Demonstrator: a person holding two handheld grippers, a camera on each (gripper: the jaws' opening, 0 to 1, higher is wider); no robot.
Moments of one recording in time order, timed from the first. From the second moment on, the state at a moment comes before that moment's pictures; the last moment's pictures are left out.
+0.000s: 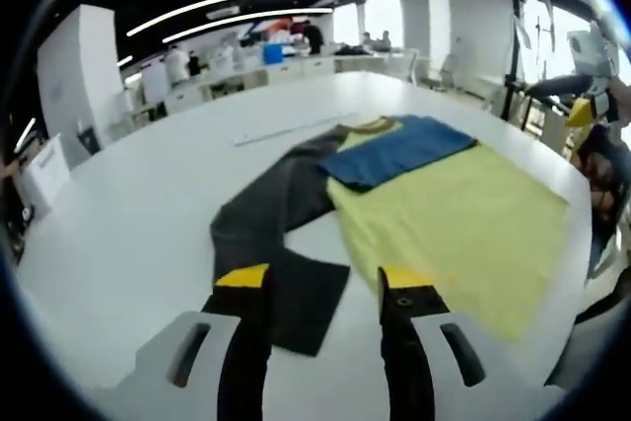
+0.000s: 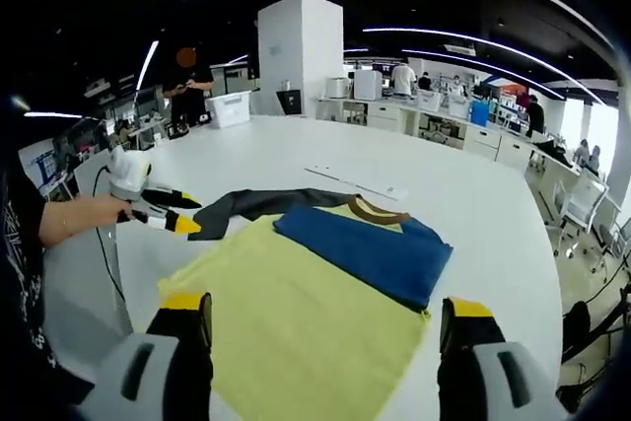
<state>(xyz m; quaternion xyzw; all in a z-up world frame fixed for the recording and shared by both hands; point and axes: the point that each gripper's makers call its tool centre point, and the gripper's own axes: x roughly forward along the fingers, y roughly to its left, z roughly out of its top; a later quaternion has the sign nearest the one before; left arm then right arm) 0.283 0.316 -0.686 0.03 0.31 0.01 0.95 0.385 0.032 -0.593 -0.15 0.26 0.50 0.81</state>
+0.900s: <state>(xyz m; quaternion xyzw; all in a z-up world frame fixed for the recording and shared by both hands) 0.307 0.316 -0.725 0.00 0.31 0.04 0.95 0.388 0.028 -0.602 -0.16 0.27 0.48 0.82</state>
